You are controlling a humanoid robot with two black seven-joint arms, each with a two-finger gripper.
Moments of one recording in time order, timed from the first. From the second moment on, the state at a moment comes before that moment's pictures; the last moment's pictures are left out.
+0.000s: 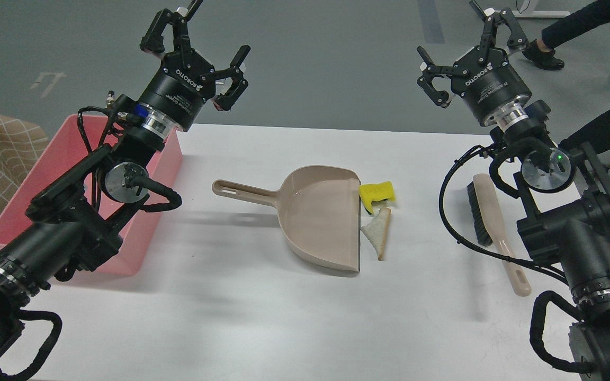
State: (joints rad) left arm -0.70 0.32 -0.88 -0.99 0.15 -0.46 -0.40; right arm 0.76 0.00 1.49 0.79 -0.43 0.49 -0.11
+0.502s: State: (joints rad) left arm -0.71 0.33 -0.88 -0.99 0.15 -0.46 -0.40; right arm 0.75 0.00 1.49 0.78 -0.43 0.49 -0.11
